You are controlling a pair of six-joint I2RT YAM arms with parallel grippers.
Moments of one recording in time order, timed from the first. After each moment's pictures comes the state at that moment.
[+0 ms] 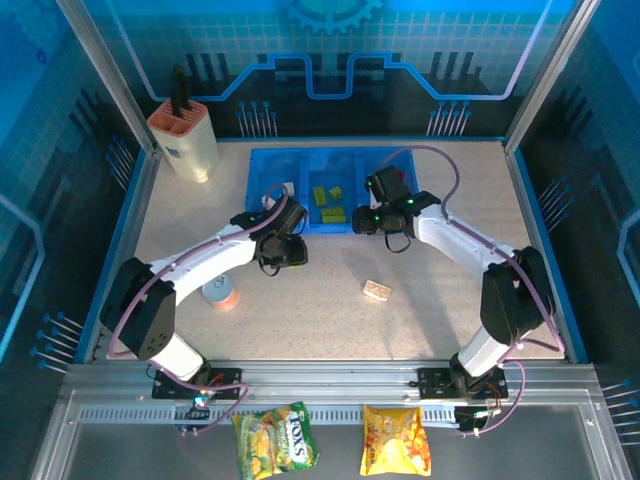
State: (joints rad) left arm -0.59 1.58 1.14 -0.73 0.01 -0.73; right arm 0.49 1.62 1.24 -0.62 -0.01 0.41
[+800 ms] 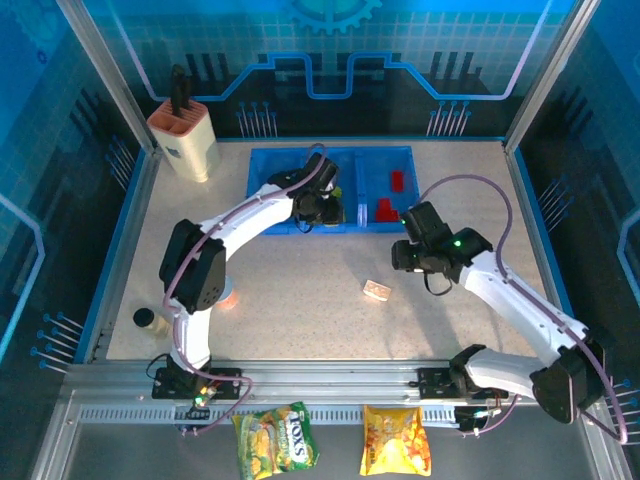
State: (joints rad) left arm -0.57 1.99 1.68 -0.73 0.09 -0.56; right arm 0.53 1.15 1.00 -0.94 0.17 0.50
